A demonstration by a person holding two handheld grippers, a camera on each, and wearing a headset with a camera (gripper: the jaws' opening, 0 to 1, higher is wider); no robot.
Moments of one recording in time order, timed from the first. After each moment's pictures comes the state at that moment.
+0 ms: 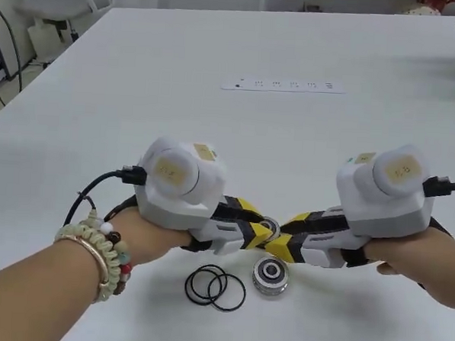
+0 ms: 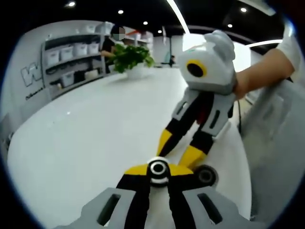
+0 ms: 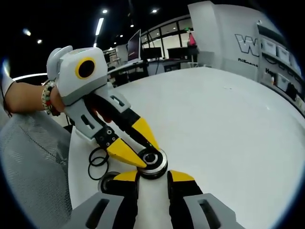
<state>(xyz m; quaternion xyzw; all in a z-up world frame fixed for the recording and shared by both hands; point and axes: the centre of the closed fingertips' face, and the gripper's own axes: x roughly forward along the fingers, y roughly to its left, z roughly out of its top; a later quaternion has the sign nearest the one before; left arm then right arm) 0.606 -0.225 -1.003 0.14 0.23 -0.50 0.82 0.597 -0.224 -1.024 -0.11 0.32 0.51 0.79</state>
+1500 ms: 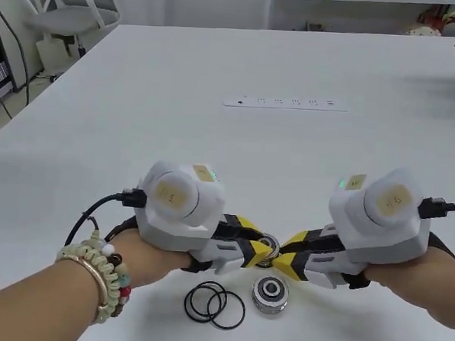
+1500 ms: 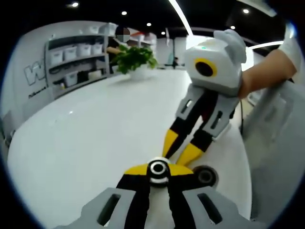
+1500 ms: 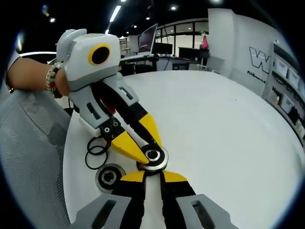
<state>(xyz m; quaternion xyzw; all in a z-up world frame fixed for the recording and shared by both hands) 0.608 -0.224 -1.004 0.13 0.23 -0.49 0.83 0.595 -0.228 -1.024 -0.19 0.29 0.52 0.78</state>
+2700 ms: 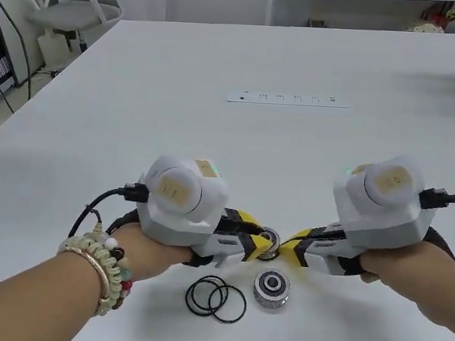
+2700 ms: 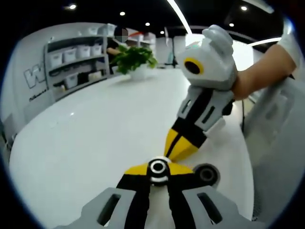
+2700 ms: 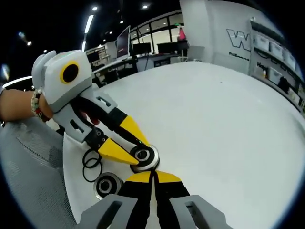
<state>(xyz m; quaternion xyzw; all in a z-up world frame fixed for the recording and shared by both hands) 0.607 -0.222 -1.004 0.15 0.22 -0.49 0.83 0.604 -0.233 -1.026 -0.09 0.35 0.47 0.81</state>
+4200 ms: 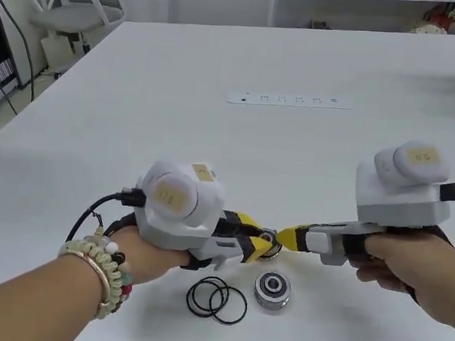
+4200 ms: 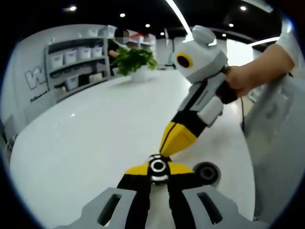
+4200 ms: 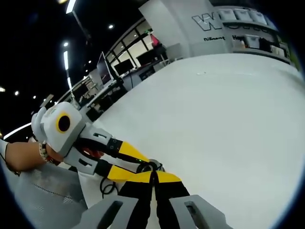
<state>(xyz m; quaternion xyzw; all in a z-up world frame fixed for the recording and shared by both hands) 0.606 -0.220 -1.003 0.15 0.21 -0.49 0.83 0.604 -0.224 -1.002 0.07 0.37 0.43 0.82</state>
